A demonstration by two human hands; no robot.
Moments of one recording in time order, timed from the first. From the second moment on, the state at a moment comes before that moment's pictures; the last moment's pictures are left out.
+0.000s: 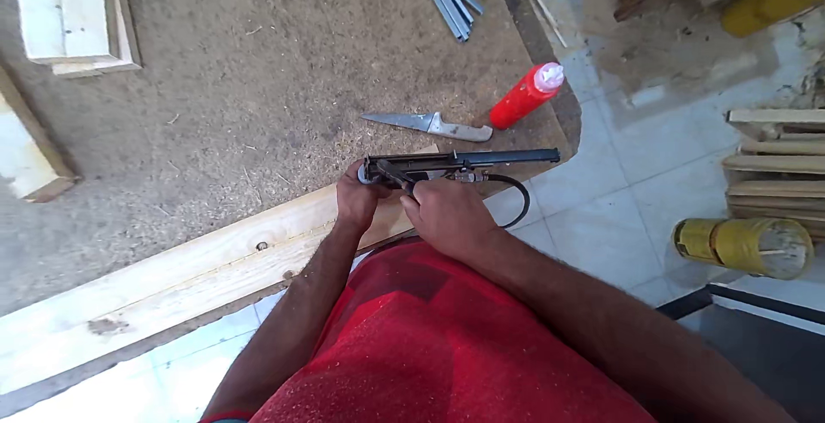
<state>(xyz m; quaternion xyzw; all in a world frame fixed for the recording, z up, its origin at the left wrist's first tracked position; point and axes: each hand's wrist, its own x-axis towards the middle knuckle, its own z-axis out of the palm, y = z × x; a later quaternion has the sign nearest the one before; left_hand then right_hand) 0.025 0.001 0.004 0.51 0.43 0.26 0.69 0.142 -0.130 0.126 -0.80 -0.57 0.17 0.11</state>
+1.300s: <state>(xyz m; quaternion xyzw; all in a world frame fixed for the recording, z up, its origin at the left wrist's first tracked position) 0.032 0.005 0.010 0.51 0.45 0.25 0.69 0.159 -0.077 0.189 -0.67 -0.71 0.15 -0.14</state>
